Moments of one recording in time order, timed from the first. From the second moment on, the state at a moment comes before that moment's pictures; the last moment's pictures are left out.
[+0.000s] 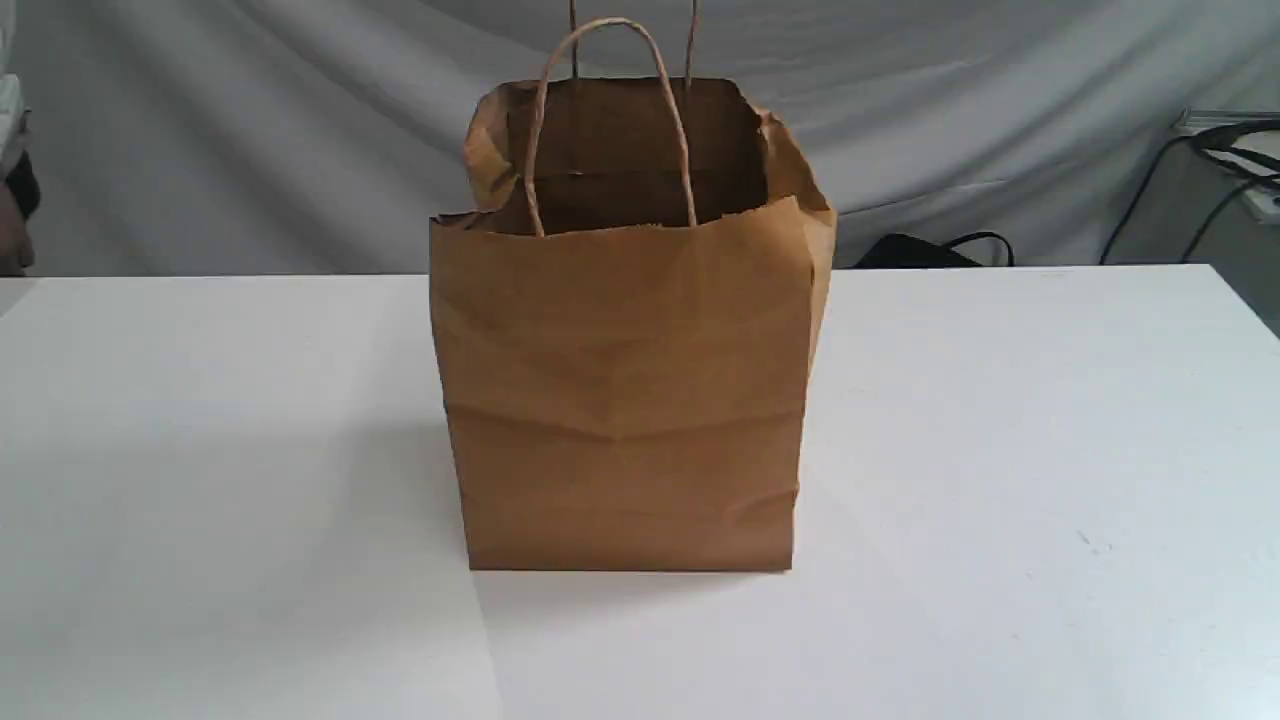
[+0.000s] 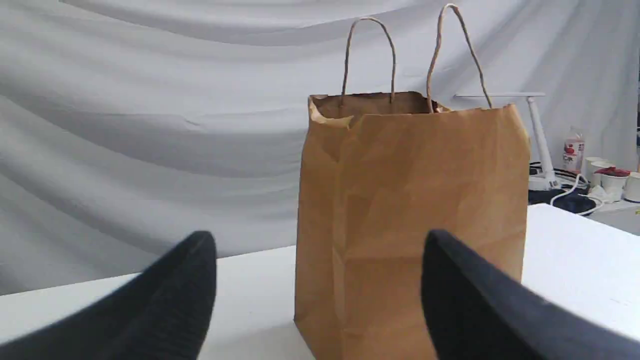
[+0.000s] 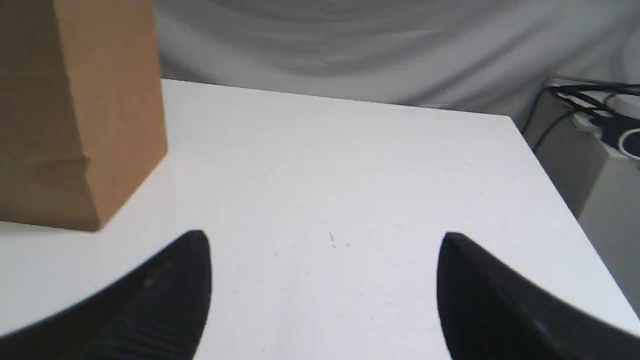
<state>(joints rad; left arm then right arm) -0.43 0.00 -0.01 1.73 0.05 -1.74 0.09 0.01 0.00 -0.32 0.31 0.23</state>
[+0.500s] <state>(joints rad) -0.43 0.00 -0.01 1.73 0.05 -1.74 0.08 0.01 0.00 -0.33 0.34 0.28</state>
